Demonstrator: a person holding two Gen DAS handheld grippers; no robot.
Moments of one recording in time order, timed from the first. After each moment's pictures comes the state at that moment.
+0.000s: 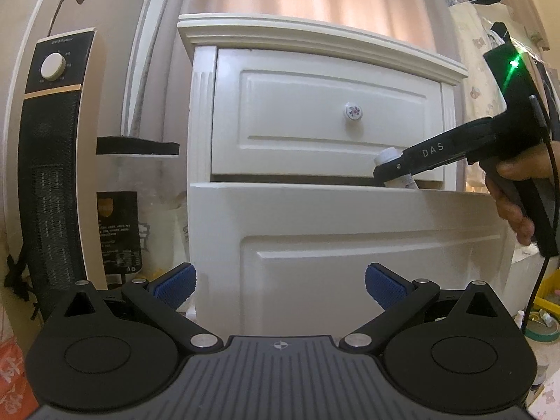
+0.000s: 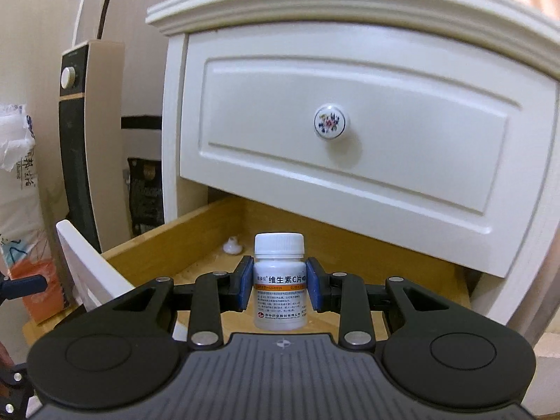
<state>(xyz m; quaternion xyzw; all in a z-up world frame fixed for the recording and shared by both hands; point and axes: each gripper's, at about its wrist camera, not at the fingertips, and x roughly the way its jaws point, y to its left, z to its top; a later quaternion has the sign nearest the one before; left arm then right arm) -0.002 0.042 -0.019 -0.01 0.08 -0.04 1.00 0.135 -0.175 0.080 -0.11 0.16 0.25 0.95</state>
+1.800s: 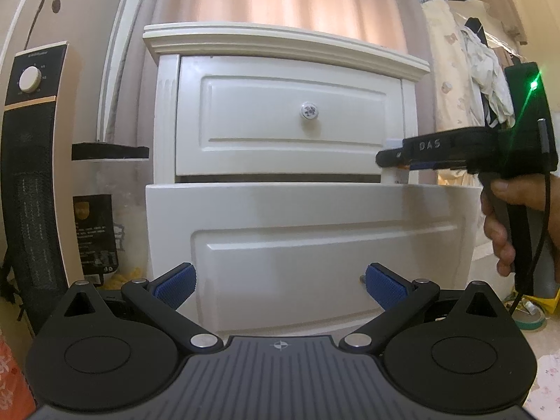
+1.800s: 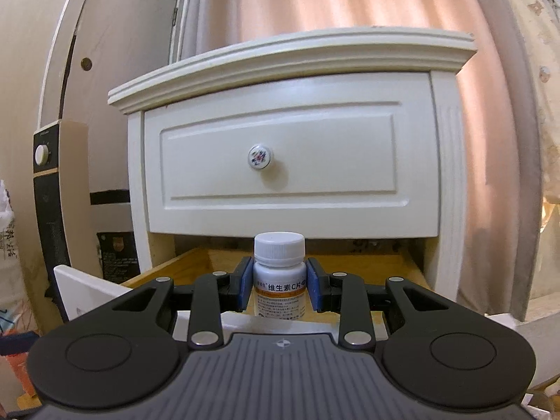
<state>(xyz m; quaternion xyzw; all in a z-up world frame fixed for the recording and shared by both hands) -0.025 0.018 -0.017 0.01 0.07 -0.09 0.99 0.073 -0.220 0.051 0.01 0.06 0.17 0.98</state>
